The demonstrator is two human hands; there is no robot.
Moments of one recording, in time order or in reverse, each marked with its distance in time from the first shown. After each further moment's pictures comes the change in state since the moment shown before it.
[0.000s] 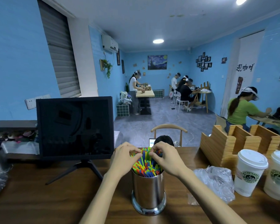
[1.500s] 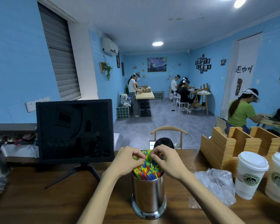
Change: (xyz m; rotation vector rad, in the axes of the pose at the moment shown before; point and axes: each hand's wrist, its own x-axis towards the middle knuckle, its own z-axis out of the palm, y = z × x) left_hand 0.003 0.016 -0.017 -0.116 -0.271 0.076; right_hand -0.002 0.006 -0.002 0.060 0.001 0.007
